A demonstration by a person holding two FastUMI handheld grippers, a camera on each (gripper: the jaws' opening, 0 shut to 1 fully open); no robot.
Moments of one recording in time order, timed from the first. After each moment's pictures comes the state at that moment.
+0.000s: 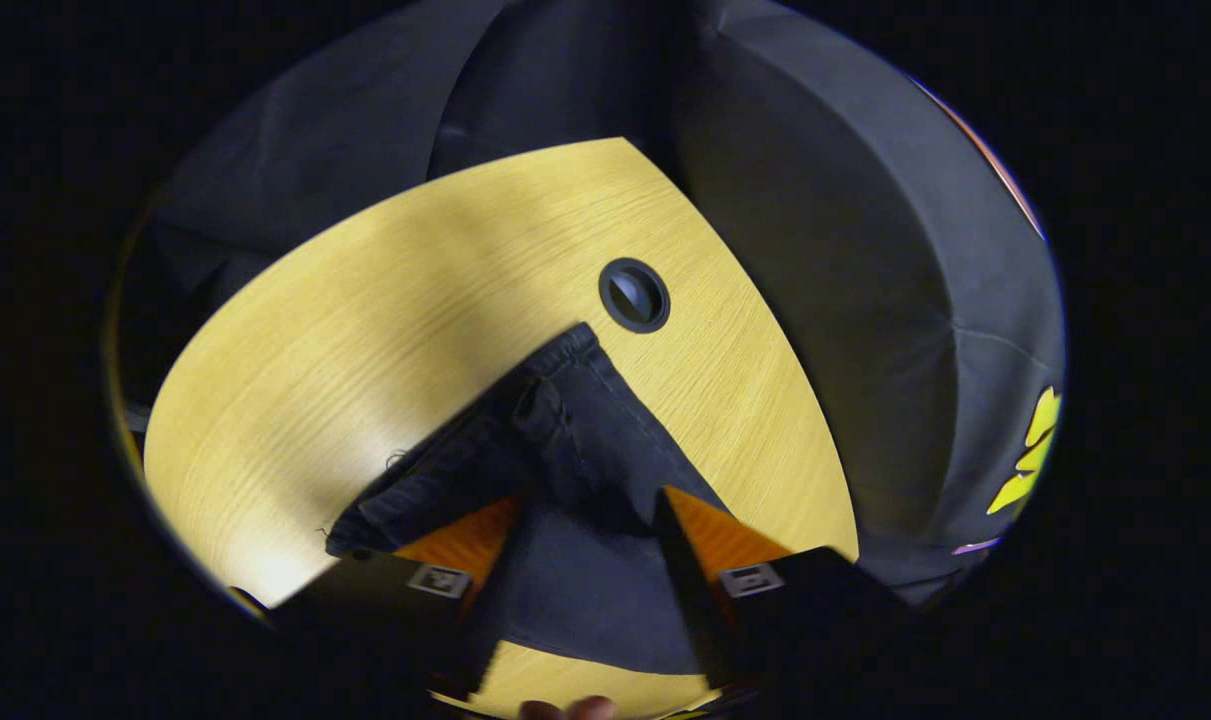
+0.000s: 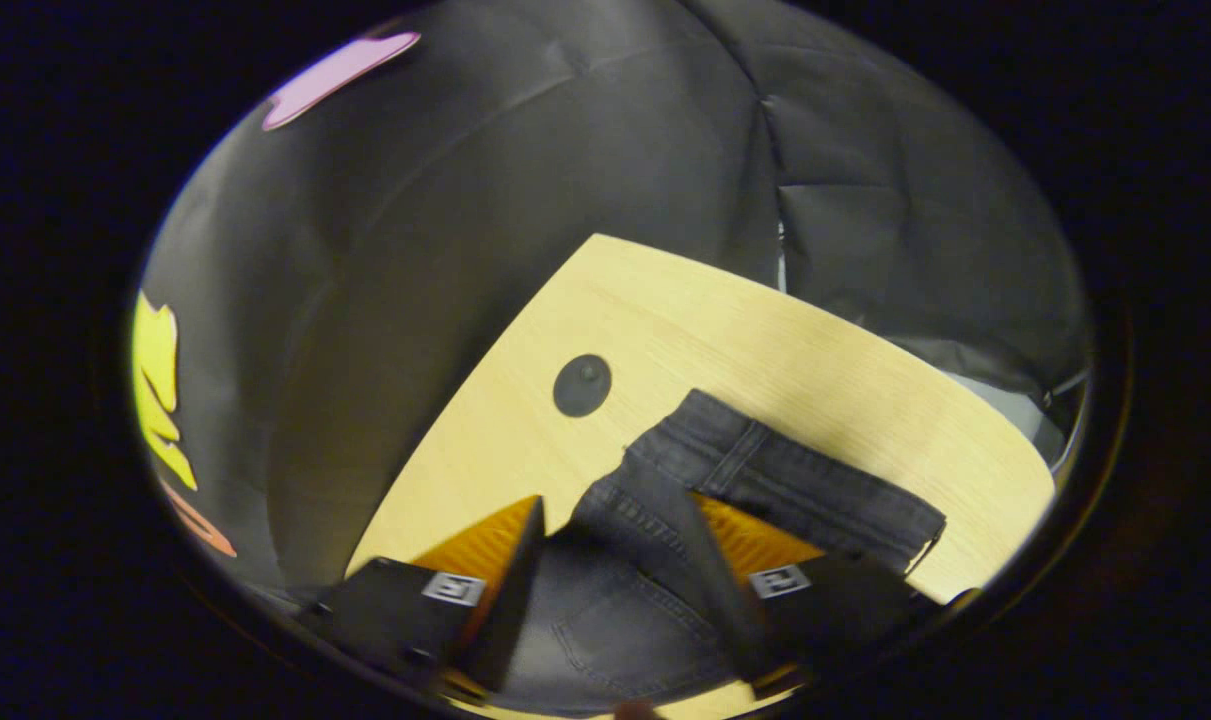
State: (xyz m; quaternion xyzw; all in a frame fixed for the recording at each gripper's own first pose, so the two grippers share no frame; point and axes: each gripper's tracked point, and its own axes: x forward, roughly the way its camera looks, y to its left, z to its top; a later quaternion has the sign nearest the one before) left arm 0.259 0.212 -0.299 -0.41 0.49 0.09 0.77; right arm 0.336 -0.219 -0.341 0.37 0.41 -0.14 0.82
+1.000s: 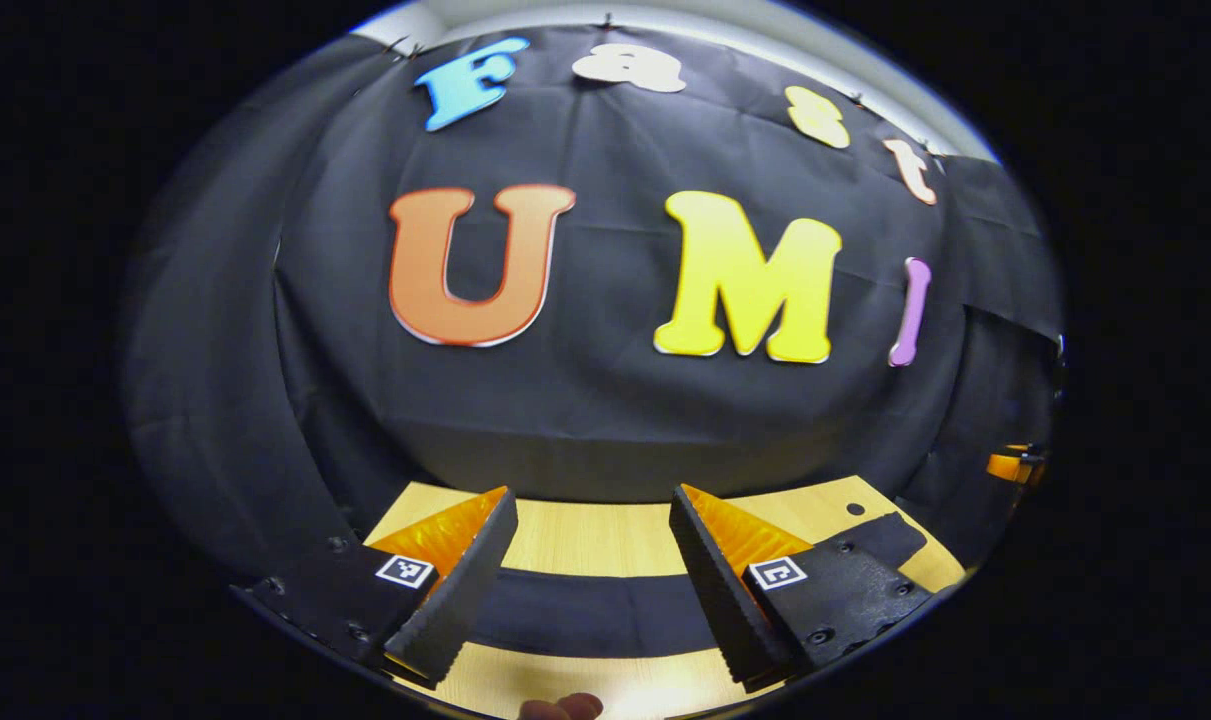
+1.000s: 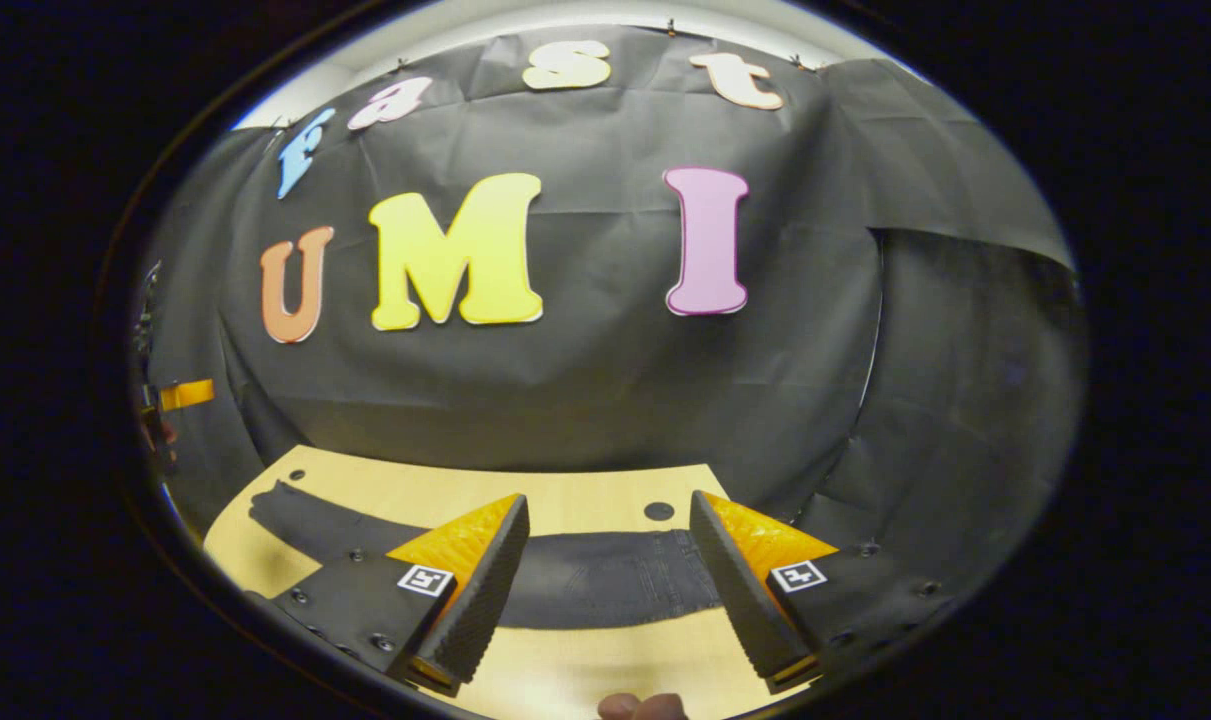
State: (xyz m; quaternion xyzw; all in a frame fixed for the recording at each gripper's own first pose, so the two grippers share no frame) left arm 0.126 0.086 0.060 -0.06 0.10 -0.08 0.99; right arm 0.122 -0.158 -0.077 0.02 0.16 0.00 0.99
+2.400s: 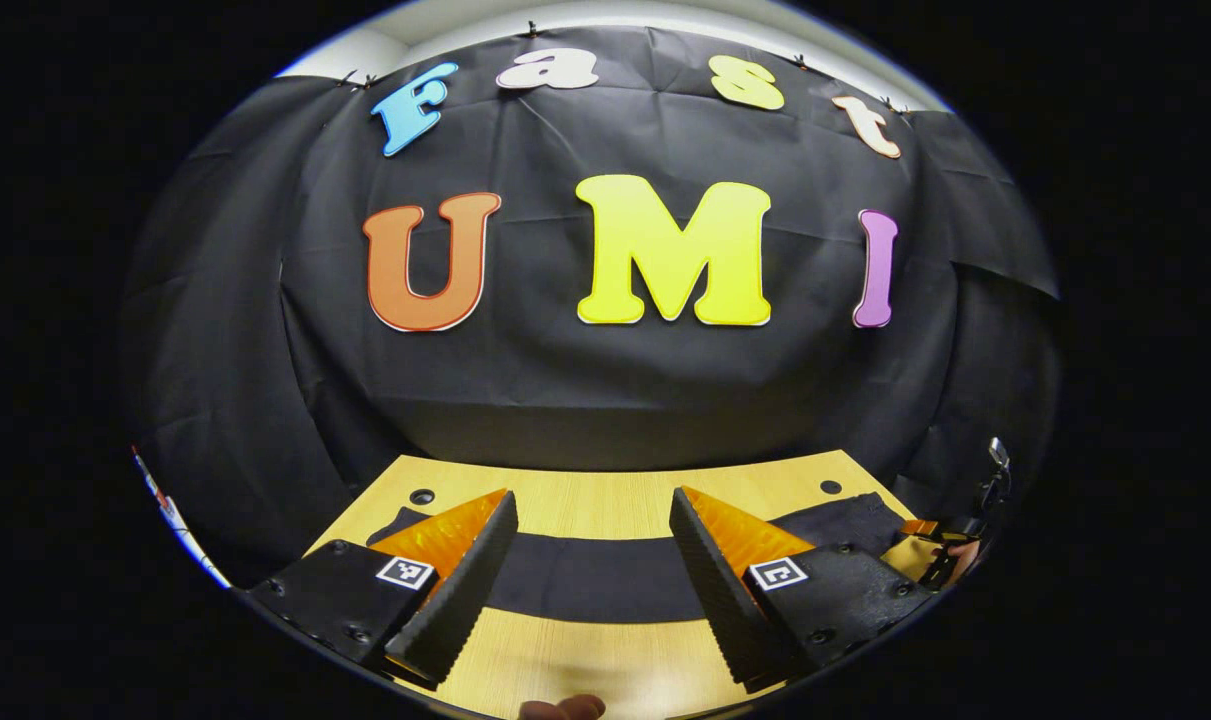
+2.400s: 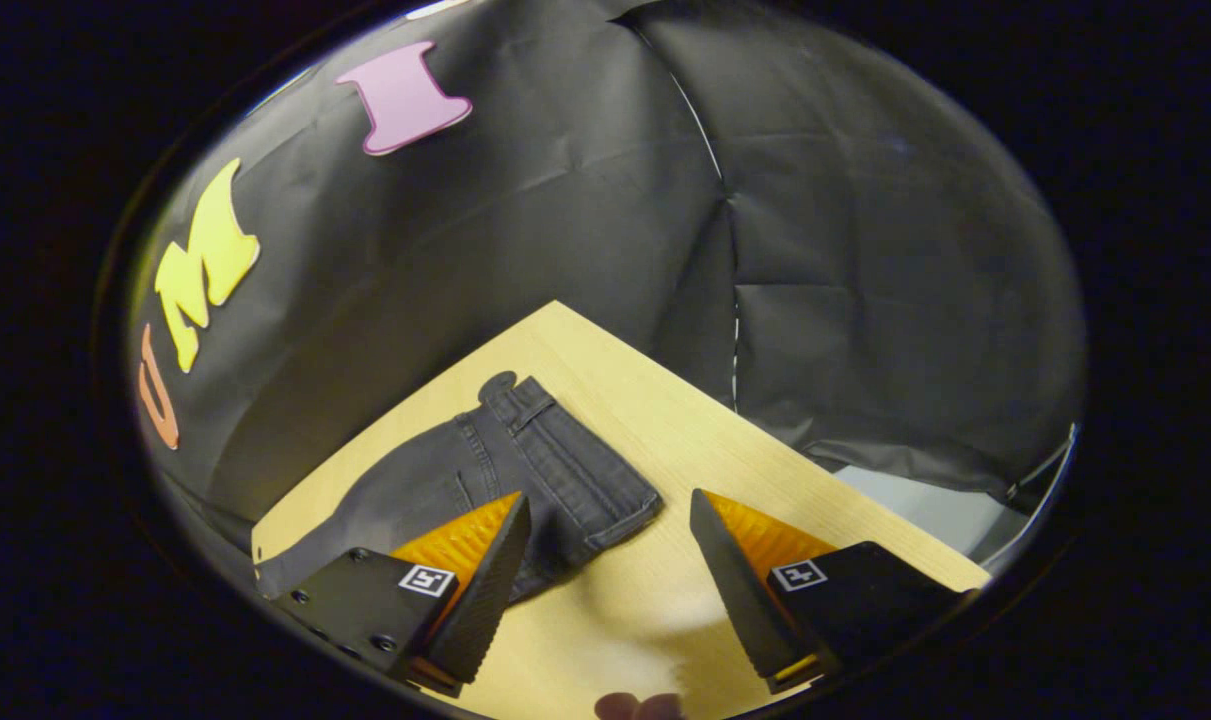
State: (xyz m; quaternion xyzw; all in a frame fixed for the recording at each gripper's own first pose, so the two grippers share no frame) left arm 0.068 -0.039 0.049 -0.02 0.13 -0.03 0.99; right arm 0.205 -0.318 -0.369 0.27 0.30 -0.16 0.90
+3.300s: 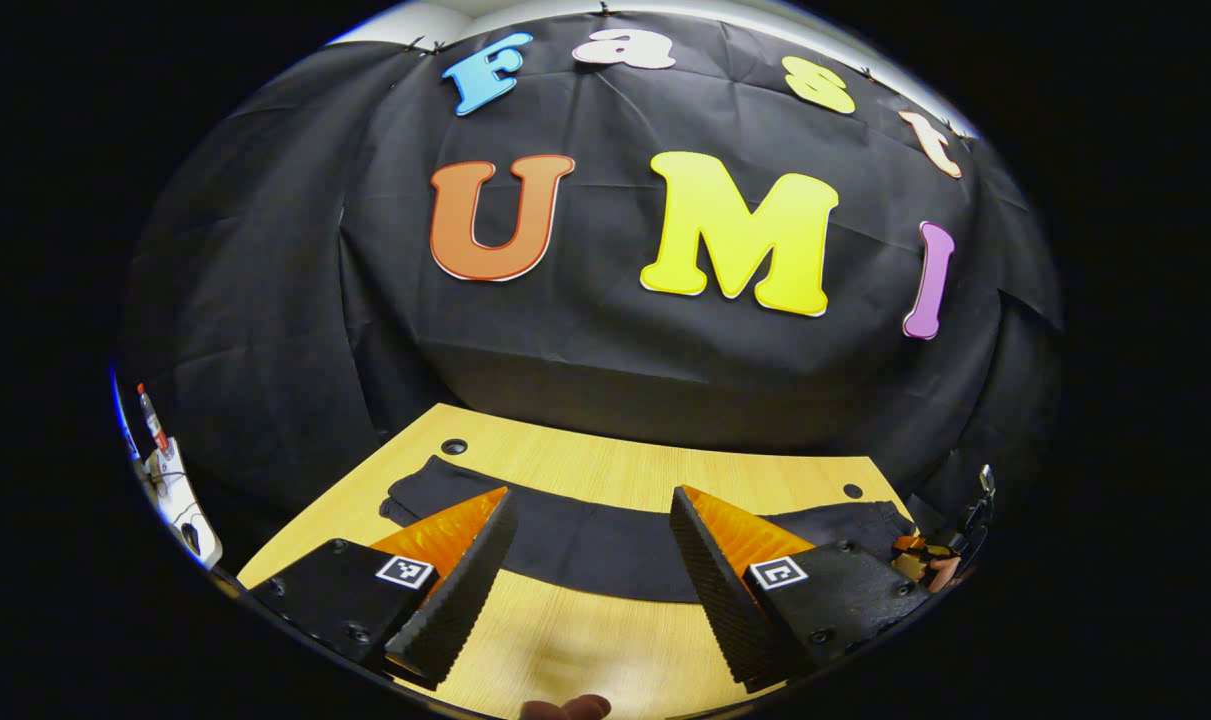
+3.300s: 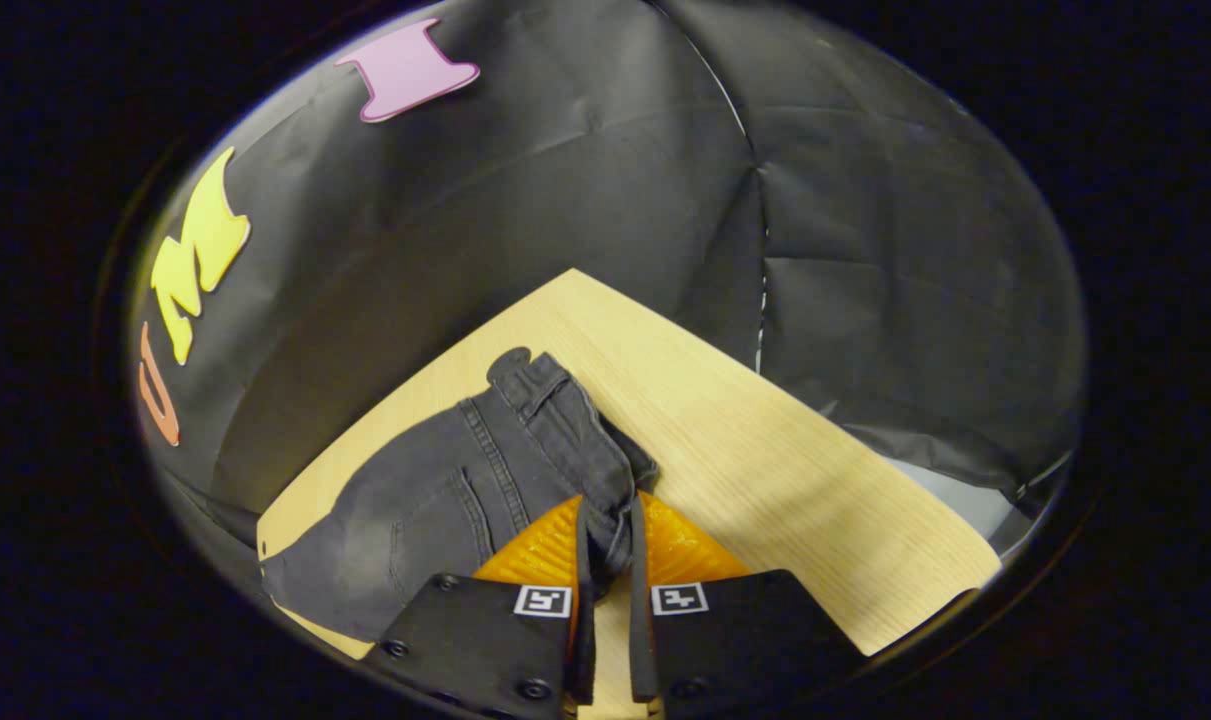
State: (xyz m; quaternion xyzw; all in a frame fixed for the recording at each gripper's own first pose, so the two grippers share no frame) left arm 0.045 0.003 0.014 -0.09 0.18 0.05 0.98; right arm 0.230 -0.297 -0.370 0.27 0.34 -0.13 0.89
